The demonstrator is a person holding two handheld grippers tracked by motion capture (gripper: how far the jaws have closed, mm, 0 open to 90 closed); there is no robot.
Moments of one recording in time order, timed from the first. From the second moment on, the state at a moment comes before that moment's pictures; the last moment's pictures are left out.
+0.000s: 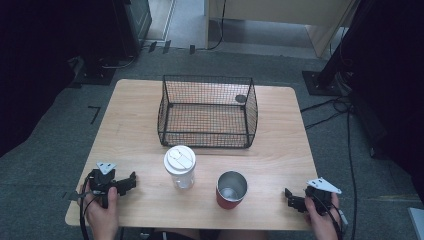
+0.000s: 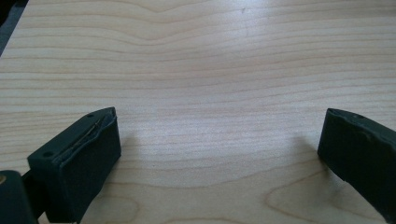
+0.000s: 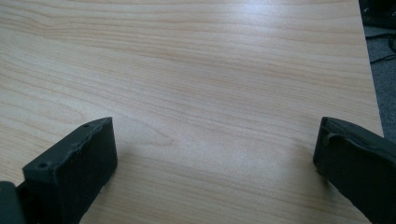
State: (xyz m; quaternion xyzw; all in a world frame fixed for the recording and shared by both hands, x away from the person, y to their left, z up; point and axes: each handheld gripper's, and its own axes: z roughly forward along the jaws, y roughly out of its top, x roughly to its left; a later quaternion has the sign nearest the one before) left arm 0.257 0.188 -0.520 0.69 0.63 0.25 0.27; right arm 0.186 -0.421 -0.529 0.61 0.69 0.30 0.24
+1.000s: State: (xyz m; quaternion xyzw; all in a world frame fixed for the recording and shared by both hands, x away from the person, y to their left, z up) left arm 0.257 0.188 -0.520 0.69 0.63 0.25 0.27; right arm 0.157 -0.364 -0.472 0.53 0.71 0.39 0.25
